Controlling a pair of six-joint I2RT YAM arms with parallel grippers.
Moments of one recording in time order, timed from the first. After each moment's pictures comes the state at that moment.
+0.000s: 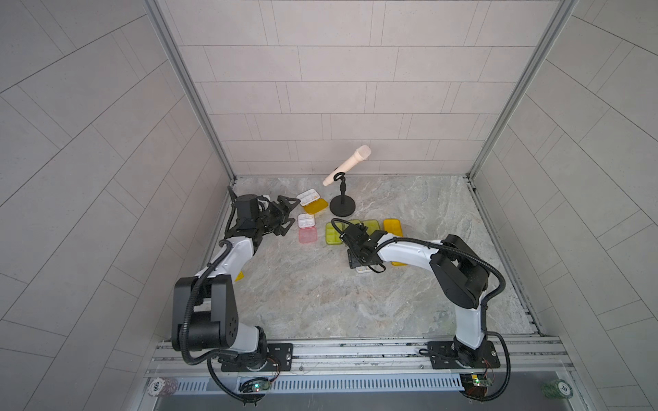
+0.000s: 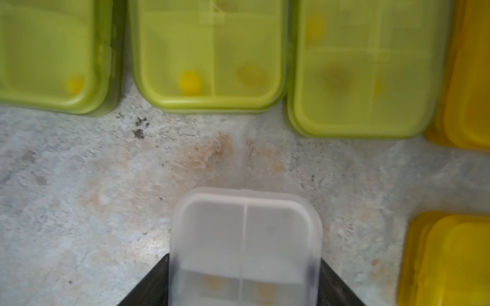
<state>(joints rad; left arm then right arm) 0.07 1.45 0.87 0.06 0.72 -1.12 0.78 1.95 1.29 -0.61 0.28 0.65</state>
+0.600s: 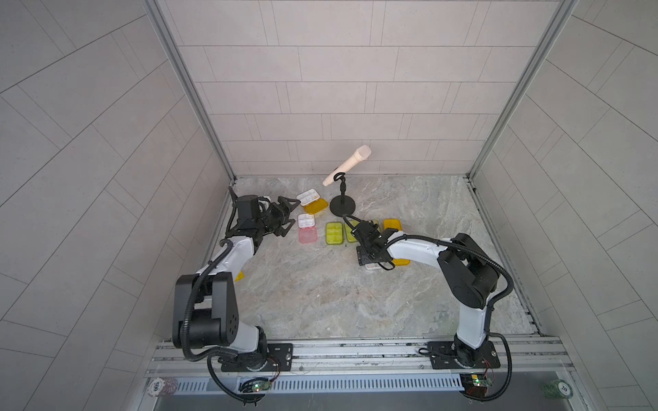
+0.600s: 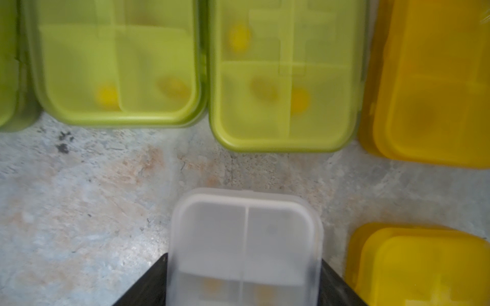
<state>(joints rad) 0.07 1.47 0.87 0.06 0.72 -1.12 0.70 1.90 1.22 -0.58 0.27 0.58</state>
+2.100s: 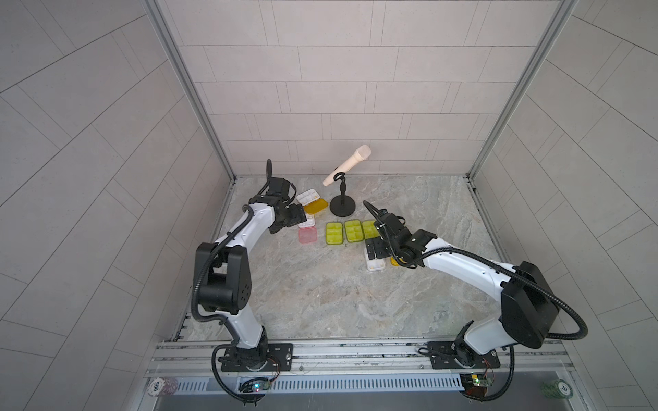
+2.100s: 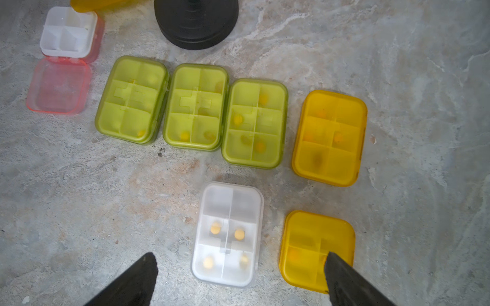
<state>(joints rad) -0.14 1.76 1.37 -0.75 0.03 -0.45 0.66 1.50 1.04 -0.51 0.23 0.40</state>
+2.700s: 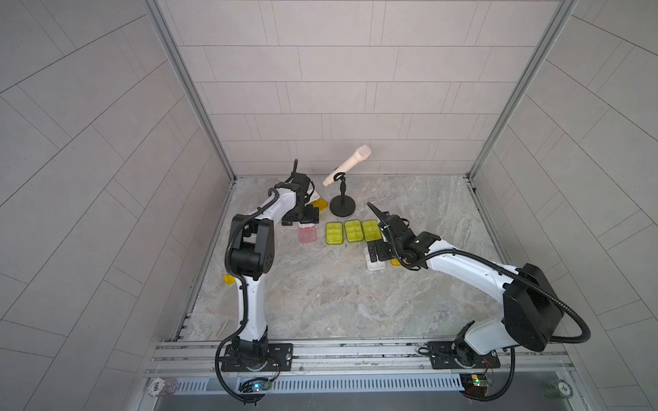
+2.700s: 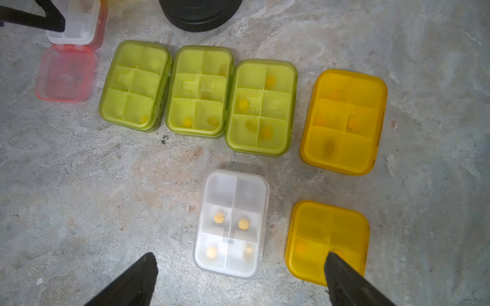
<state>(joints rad) -0.22 2.13 1.74 -0.93 -0.01 -0.26 0.64 1.48 1.01 -0.49 0.16 0.40</state>
